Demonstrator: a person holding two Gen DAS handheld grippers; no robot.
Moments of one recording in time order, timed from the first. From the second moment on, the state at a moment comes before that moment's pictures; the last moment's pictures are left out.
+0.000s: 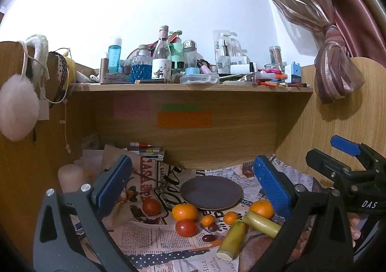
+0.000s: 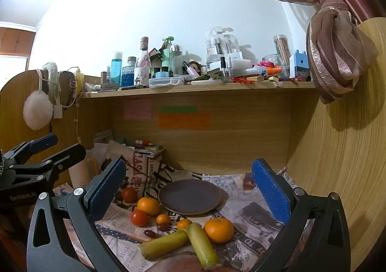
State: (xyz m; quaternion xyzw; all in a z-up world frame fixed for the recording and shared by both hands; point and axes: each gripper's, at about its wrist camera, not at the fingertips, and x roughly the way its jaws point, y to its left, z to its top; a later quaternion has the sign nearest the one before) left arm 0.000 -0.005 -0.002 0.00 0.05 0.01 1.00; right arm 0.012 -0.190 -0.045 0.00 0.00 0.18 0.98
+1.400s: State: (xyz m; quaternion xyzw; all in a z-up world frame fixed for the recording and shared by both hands) left arm 0.003 0.004 -0.006 -0.01 0.05 0.01 1.00; right arm 0.014 -0.191 -0.048 0.00 -0.01 0.18 0.98
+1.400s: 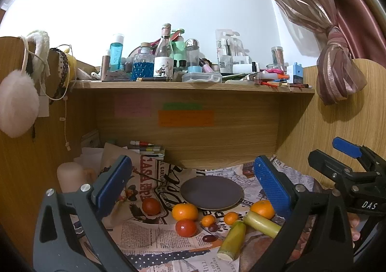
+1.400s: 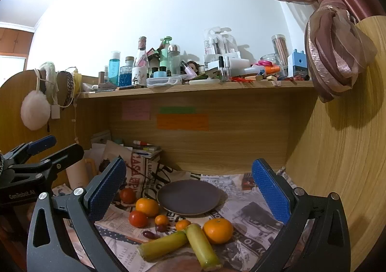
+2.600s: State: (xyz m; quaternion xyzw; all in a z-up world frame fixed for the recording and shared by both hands) left arm 0.038 0.002 -0.027 -0.01 0.11 -0.01 0.99; right arm 0.045 -0.198 -0.063 -0.02 0.04 0.17 0.98
